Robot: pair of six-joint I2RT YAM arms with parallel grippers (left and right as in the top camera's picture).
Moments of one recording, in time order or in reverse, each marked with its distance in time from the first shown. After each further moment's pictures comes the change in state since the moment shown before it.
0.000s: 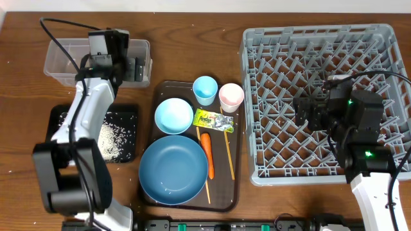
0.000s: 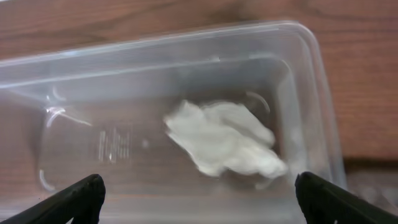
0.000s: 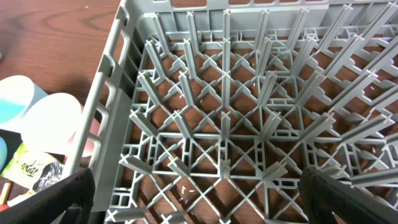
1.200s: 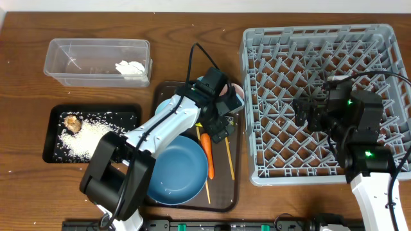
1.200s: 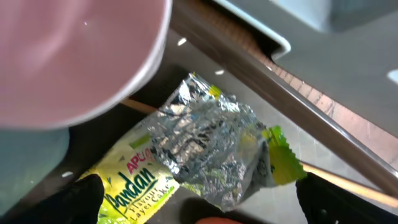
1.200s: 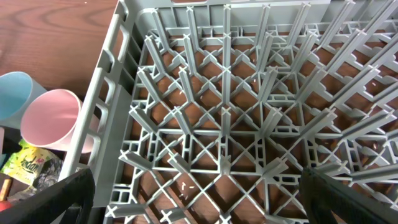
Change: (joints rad) left arm -0.637 0.090 -0.016 -0.306 0.261 0.214; right arm 0.000 0.000 0.000 -0.015 0.000 -0.003
